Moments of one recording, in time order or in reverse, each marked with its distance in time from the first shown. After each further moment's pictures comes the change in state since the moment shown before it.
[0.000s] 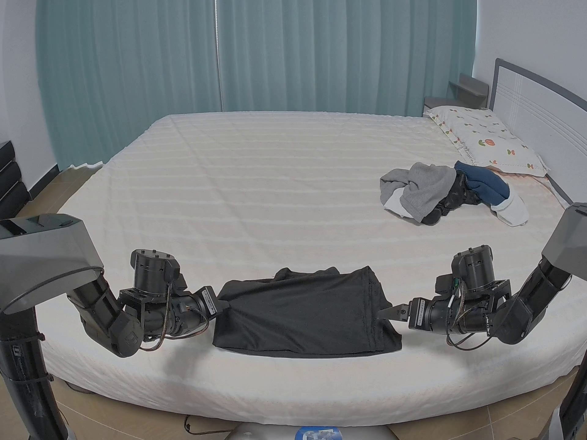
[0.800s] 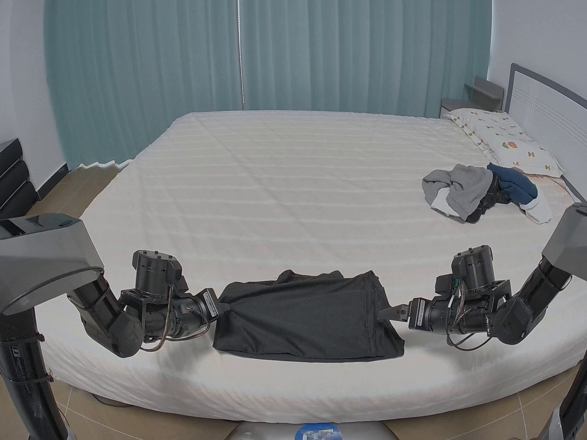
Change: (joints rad) left arm -0.008 -0.006 0.000 0.030 0.006 0.001; right arm 0.000 -0.001 0.002 -0.001 -0.001 -0.003
